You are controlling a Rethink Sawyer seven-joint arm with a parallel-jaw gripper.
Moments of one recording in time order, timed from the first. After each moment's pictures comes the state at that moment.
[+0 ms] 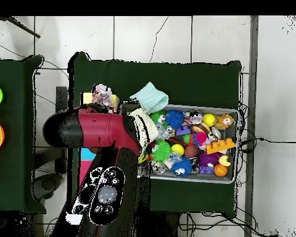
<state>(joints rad) 0.23 -0.56 -0.29 1.41 0.13 0.48 1.83</state>
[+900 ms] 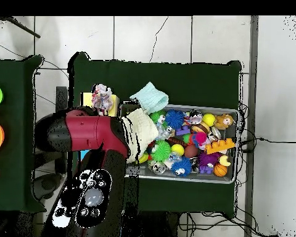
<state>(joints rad) 0.28 -0.55 -0.29 1.41 0.14 0.48 1.83</state>
